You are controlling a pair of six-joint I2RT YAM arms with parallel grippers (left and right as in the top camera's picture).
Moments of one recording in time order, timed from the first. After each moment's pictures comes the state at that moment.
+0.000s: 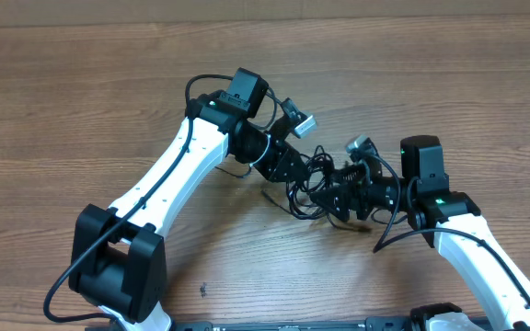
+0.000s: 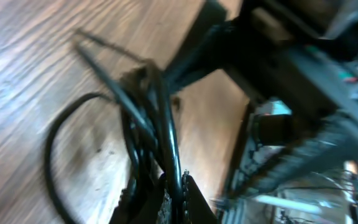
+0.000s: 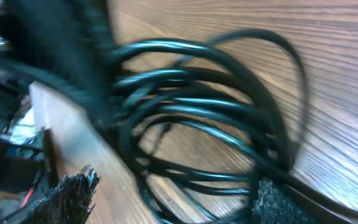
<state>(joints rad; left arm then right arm) -0.46 1.82 1.46 -0.97 0.88 0.24 0.16 1.27 0.65 -0.27 -0.87 -0.12</state>
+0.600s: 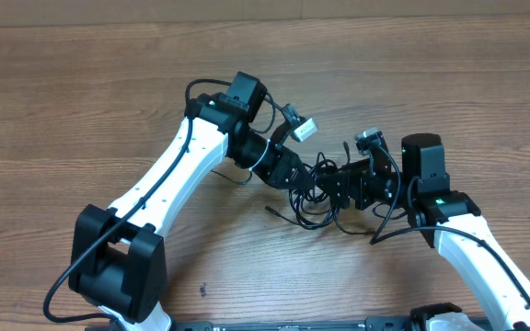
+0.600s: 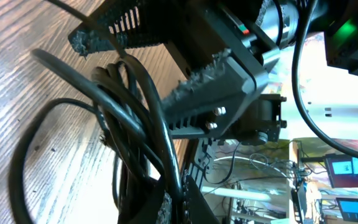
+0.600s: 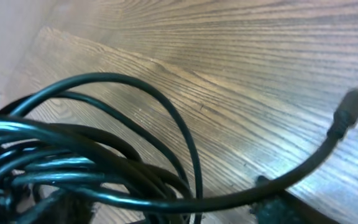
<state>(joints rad) -0.46 1.82 1.46 -1.06 1.03 0.24 0.16 1.27 0.65 -0.22 -0.69 0.05</state>
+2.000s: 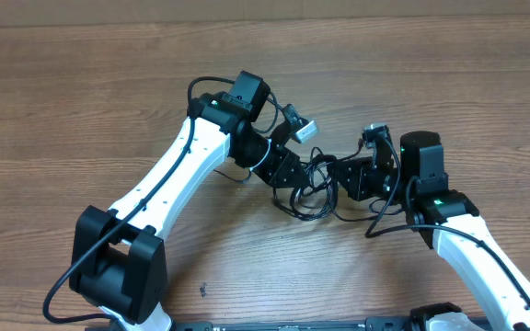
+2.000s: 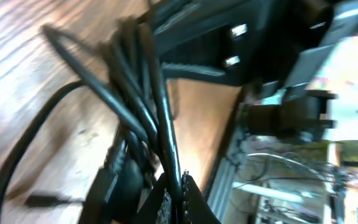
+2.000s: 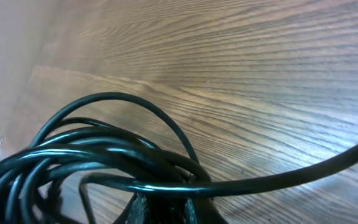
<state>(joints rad) -0.47 1.81 1.48 -1.07 0.84 0.24 0.17 1.27 0.65 -0.16 -0.60 0.27</state>
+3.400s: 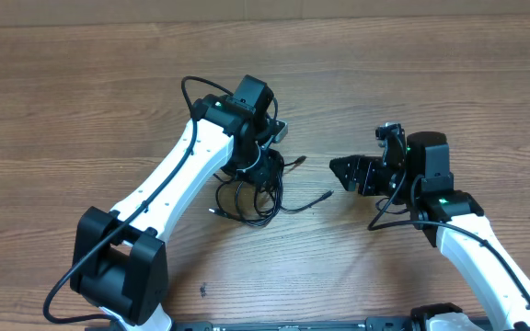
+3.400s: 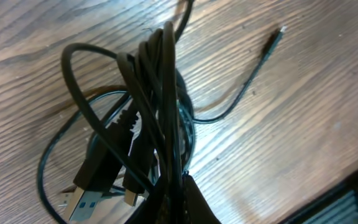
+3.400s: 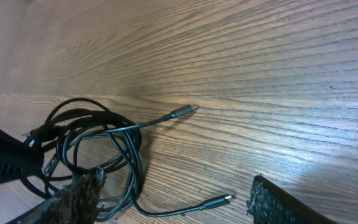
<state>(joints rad) -0.49 1.81 1.48 -1.12 0.25 -0.05 0.14 1.27 0.65 -0.19 -0.50 0.33</state>
